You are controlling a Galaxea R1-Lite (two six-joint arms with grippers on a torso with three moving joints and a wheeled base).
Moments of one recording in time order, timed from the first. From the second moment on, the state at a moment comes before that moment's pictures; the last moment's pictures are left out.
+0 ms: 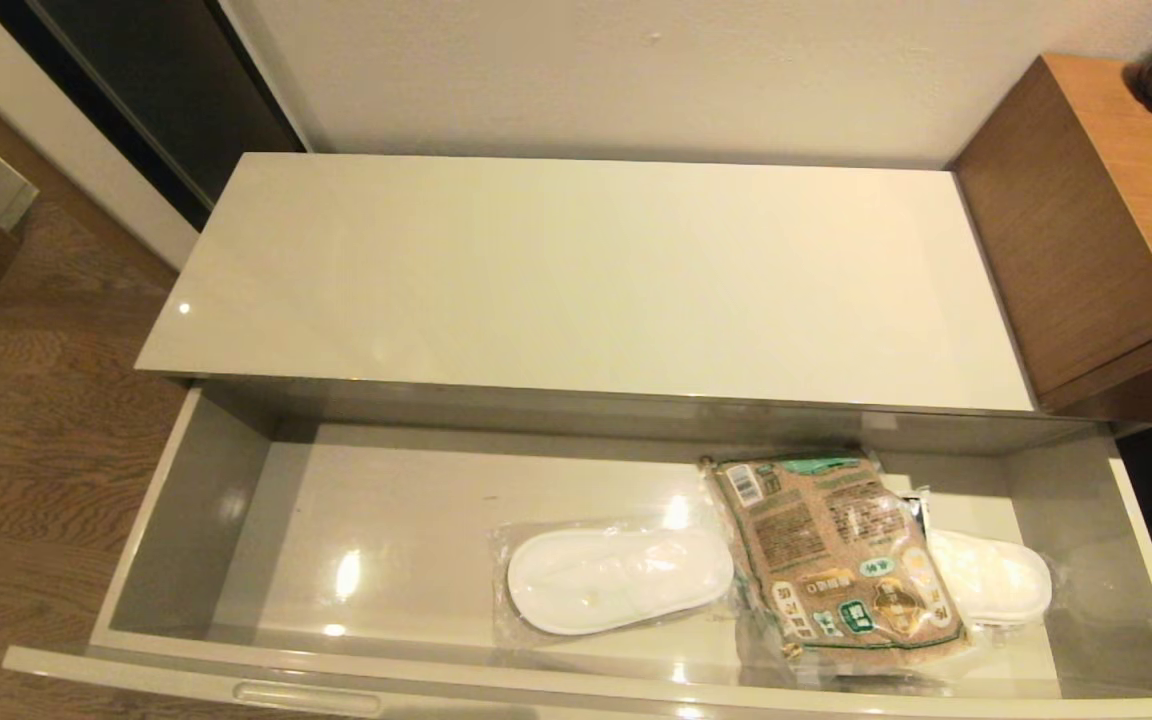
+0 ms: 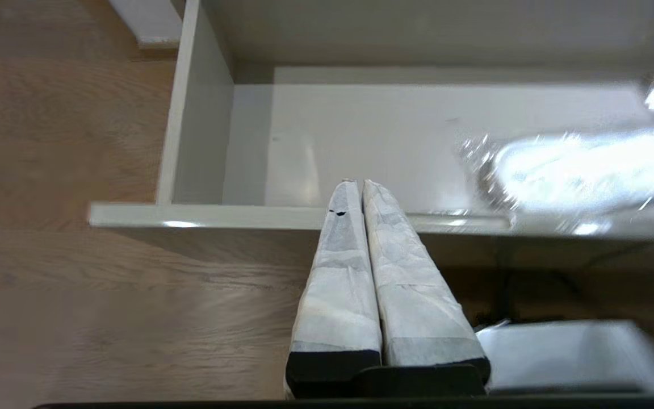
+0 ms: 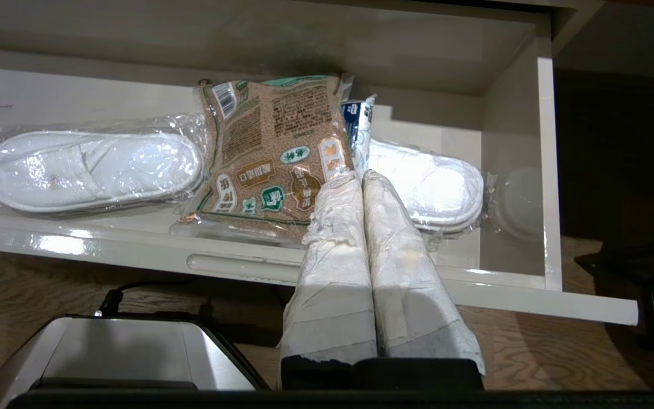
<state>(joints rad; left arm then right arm) 0.00 0.00 -0.01 0.01 -0.02 0.03 0.00 0.00 0.00 0.00 0.02 -0.07</state>
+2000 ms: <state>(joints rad) 0.00 0.00 0.00 -0.01 -0.01 -0.03 0.00 0.00 -0.26 0.20 0.02 0.00</state>
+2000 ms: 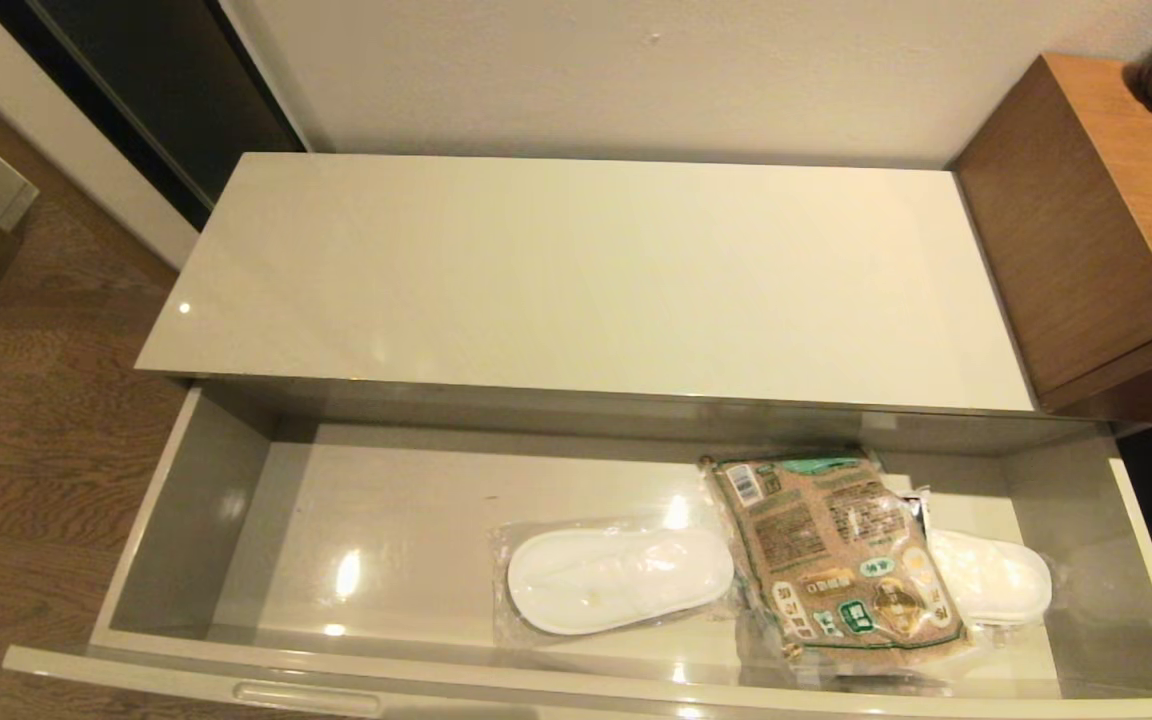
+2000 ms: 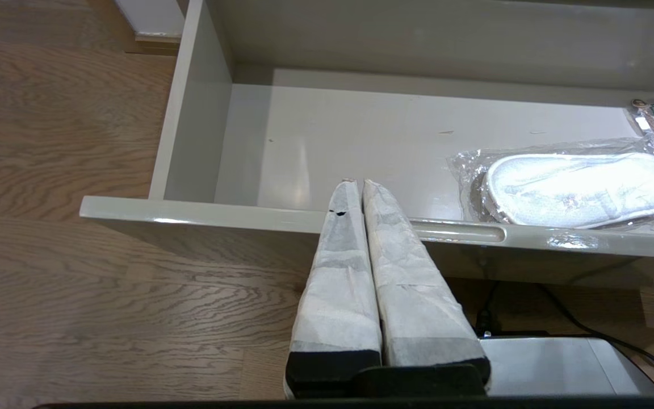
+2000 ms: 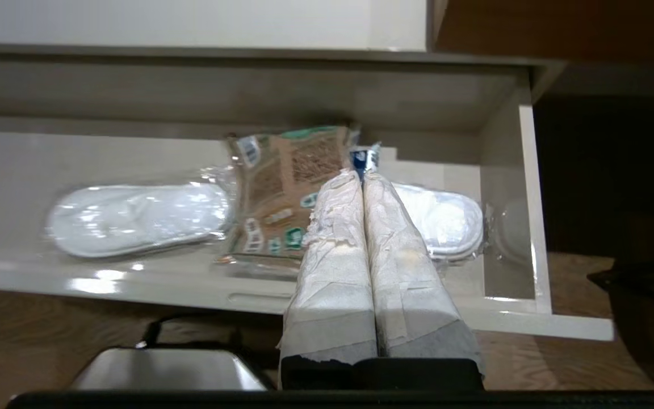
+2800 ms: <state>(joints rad) 0.00 0.00 0.00 -0.01 -0.01 -0.03 0.01 0.82 -0.74 0.46 0.05 -0.14</state>
